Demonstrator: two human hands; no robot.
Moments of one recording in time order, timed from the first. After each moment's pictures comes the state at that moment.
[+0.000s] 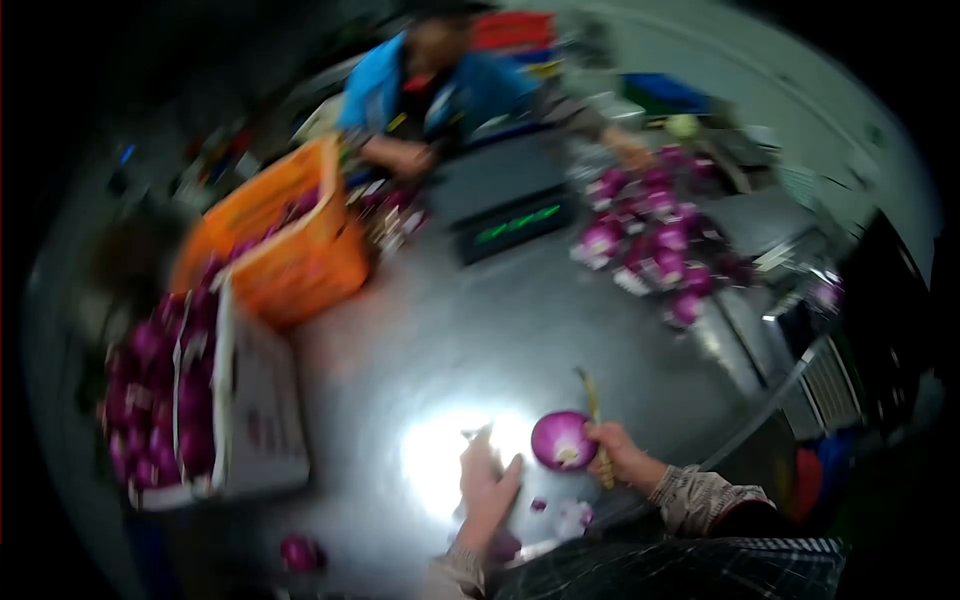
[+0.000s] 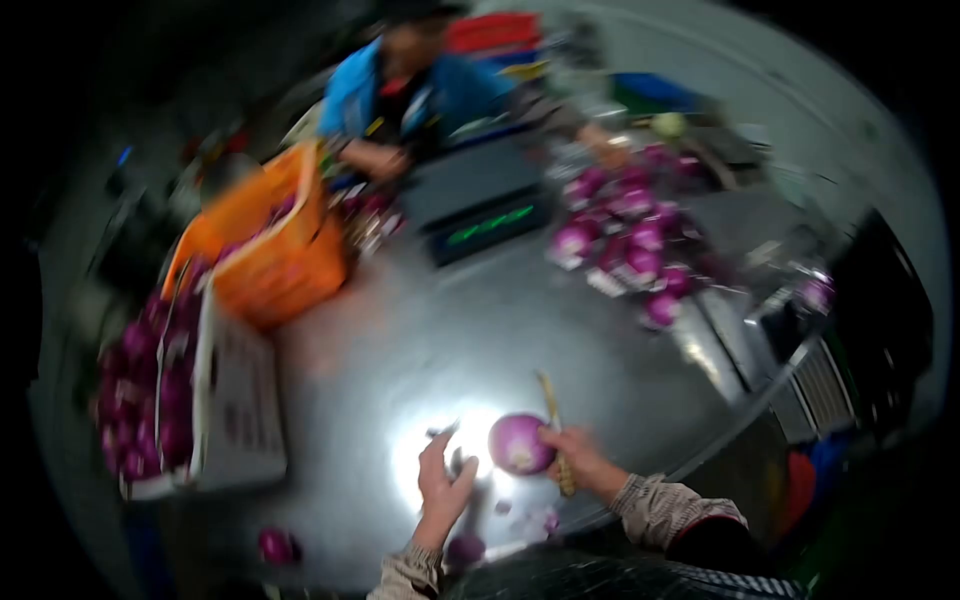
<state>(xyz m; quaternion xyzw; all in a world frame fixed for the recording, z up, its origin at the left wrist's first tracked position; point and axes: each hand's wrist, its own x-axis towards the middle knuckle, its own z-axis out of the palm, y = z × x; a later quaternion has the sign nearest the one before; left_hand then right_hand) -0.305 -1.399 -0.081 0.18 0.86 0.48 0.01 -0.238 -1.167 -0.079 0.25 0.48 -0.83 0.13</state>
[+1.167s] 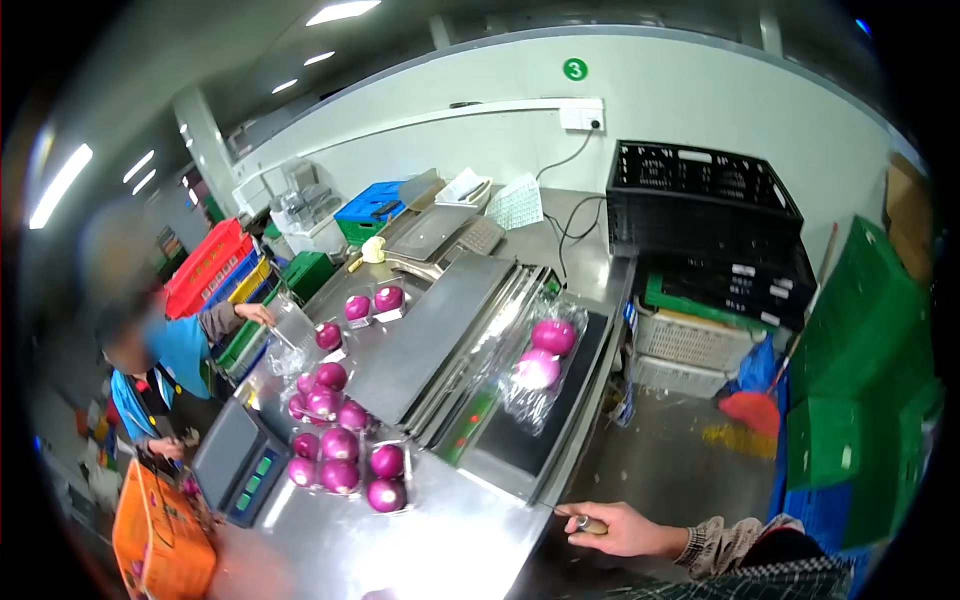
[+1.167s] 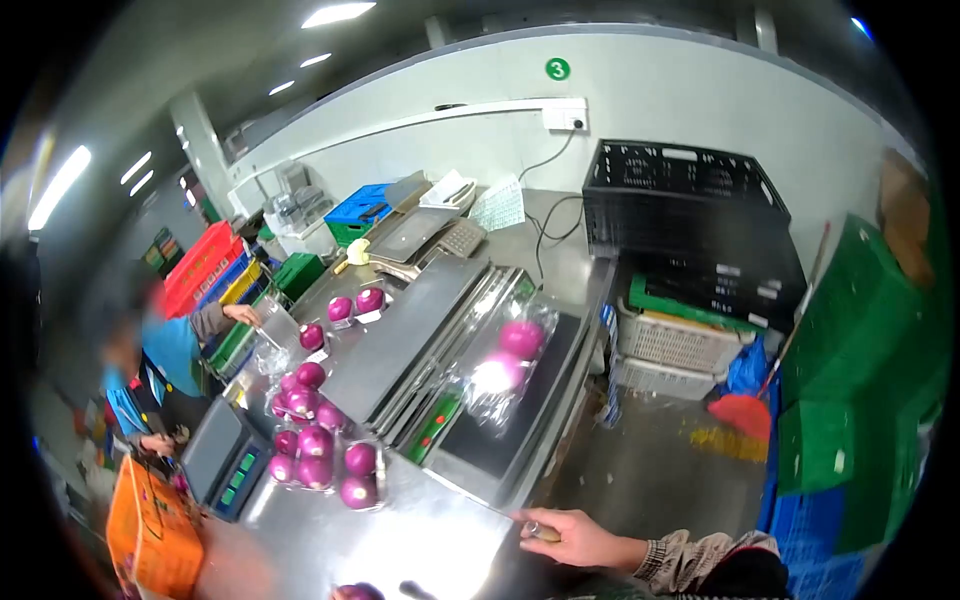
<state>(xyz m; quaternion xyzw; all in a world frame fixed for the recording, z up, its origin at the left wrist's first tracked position) -0.197 -1.103 -0.082 0.09 0.83 0.54 0.03 0.078 -0.795 -0.009 0.21 0.75 -0.59 -0.23</state>
